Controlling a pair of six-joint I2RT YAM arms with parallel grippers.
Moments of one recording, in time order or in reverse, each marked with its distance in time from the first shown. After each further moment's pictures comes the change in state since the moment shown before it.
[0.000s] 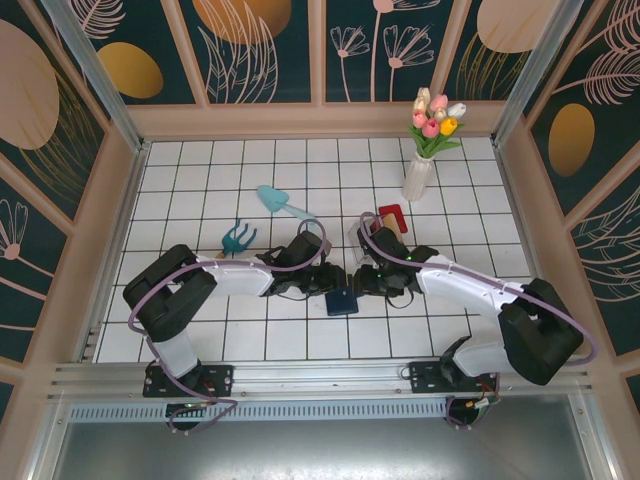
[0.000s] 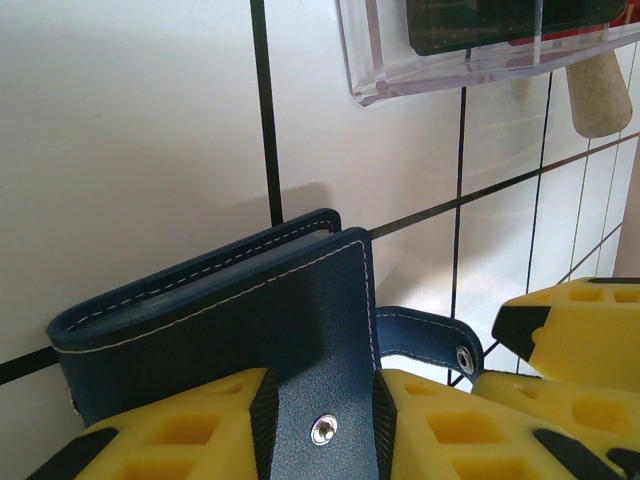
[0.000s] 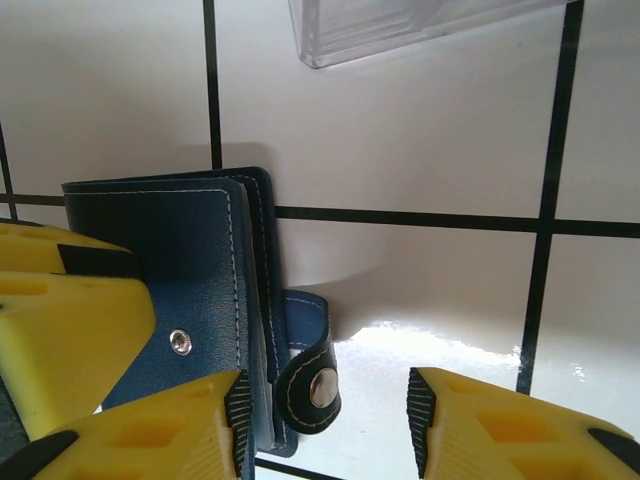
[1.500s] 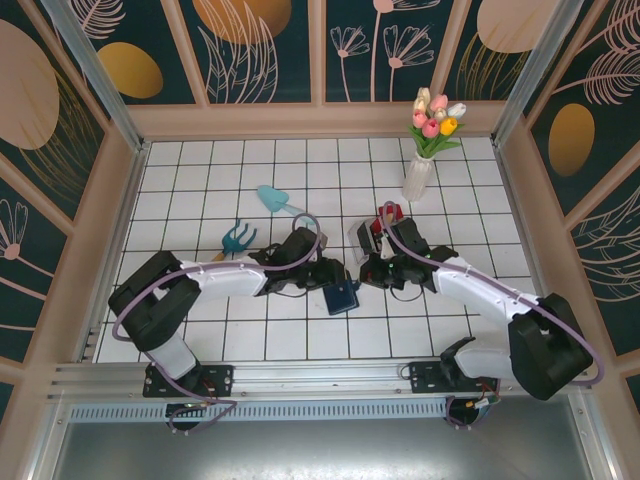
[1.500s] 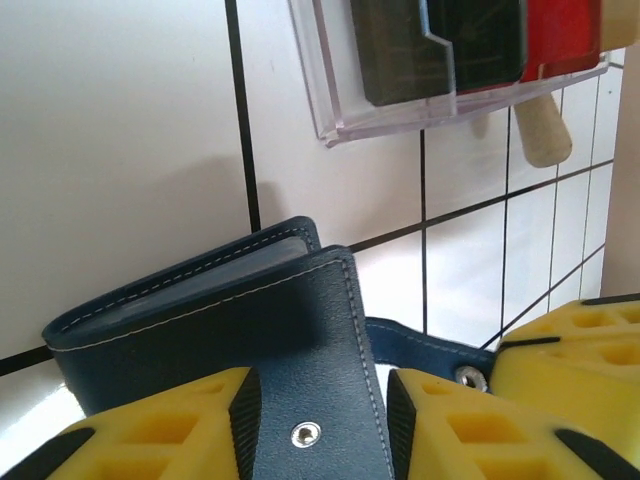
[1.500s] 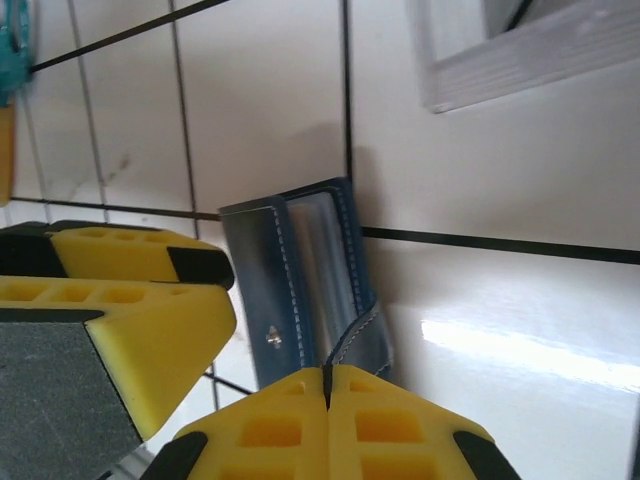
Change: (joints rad) left arm 0.000 -0.093 -0.001 -0.054 -0.071 0.012; right arm -0.152 -0.085 -0.056 0.151 -0.311 0.025
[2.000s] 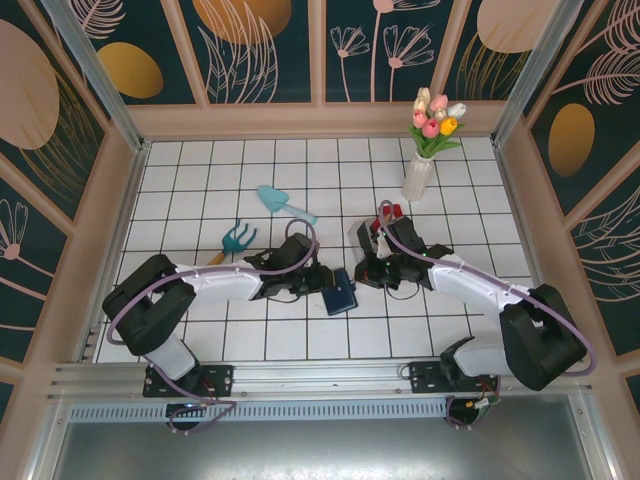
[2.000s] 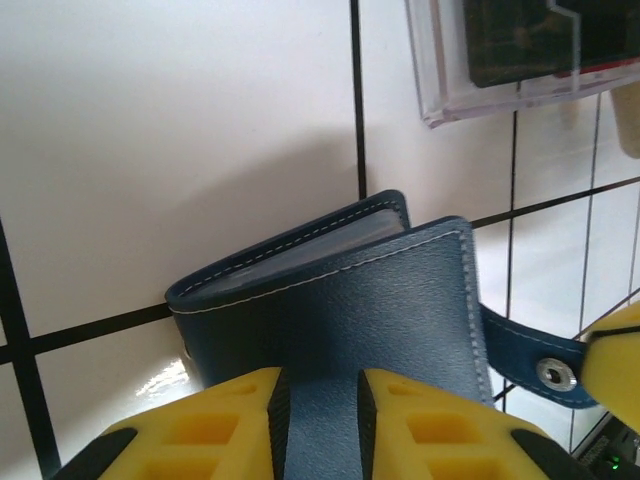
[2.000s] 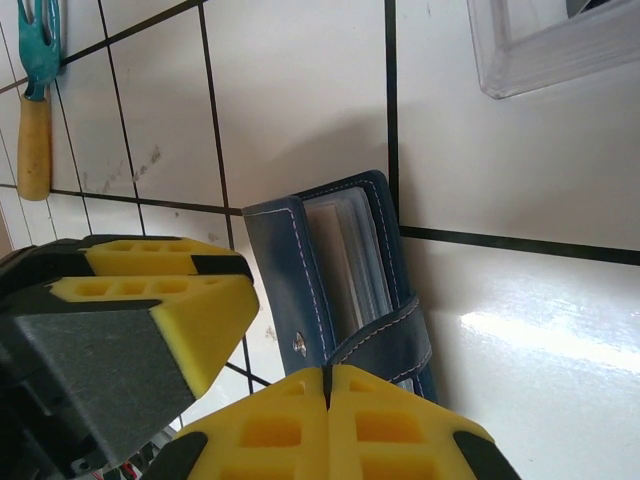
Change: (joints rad) left arm 0.000 -0.018 -0.050 -0.058 -0.058 0.034; right arm -0.002 0.056 -0.001 0.059 -0.064 0.036
